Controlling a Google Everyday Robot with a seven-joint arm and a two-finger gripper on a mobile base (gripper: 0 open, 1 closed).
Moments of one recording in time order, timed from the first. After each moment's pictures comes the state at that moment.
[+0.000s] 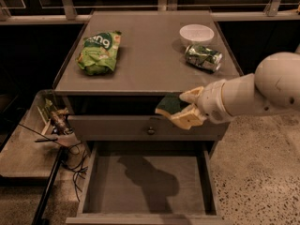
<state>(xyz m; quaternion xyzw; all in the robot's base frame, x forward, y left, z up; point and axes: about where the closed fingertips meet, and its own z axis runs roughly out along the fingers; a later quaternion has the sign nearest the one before) 0.514 -0.109 0.821 -0.50 0.76 0.15 0.38</state>
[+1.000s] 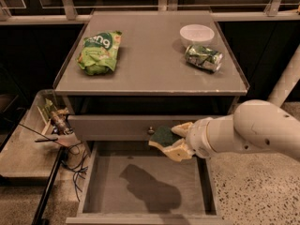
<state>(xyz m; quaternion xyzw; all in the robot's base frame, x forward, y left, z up) 0.470 -0.087 0.726 -0.49 0.78 0.18 0.34</state>
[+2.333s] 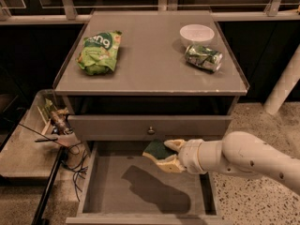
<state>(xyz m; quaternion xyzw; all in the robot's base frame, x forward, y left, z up) 0.478 -0.070 0.637 -0.47 0.77 0.21 0.38</state>
